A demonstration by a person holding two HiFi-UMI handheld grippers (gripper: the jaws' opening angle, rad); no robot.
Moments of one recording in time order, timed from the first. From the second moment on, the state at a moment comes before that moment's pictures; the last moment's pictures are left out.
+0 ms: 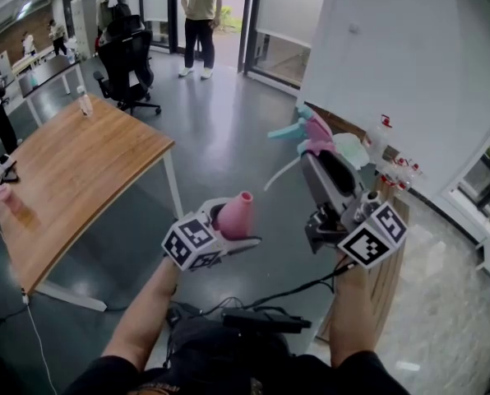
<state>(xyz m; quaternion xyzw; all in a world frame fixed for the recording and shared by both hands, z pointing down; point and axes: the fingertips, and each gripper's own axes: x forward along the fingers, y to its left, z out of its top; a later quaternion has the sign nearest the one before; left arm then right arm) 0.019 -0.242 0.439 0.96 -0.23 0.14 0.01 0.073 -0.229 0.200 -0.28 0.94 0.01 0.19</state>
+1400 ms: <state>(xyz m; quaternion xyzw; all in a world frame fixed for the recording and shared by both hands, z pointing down) -0.005 -0.278 0.369 0.93 -0.35 0.07 -0.02 0.089 -0.273 0.315 -0.47 0.88 0.03 0.02</state>
